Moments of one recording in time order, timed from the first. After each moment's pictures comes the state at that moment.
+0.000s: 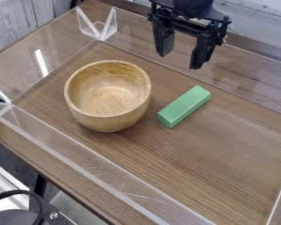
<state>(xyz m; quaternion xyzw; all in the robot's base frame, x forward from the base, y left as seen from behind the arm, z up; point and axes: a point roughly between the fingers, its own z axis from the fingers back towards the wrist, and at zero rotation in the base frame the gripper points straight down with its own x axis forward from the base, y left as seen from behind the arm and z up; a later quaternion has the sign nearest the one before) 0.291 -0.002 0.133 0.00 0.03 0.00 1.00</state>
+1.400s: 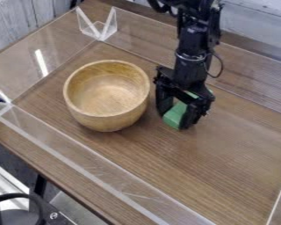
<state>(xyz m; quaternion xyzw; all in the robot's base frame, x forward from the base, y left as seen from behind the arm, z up) 0.298 -0.008 0.022 0.01 0.07 -0.11 0.99</state>
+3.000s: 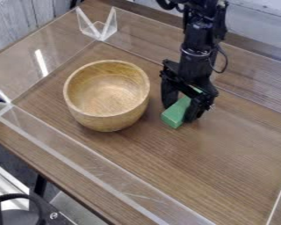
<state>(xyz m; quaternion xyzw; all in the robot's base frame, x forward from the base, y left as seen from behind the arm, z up) 0.310 -0.004 0.020 0.03 0.06 -0.13 0.99</state>
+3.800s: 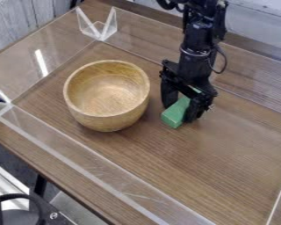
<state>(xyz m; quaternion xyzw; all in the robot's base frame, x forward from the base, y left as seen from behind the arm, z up) 0.306 0.001 0.019 0.03 0.07 -0.13 0.99</state>
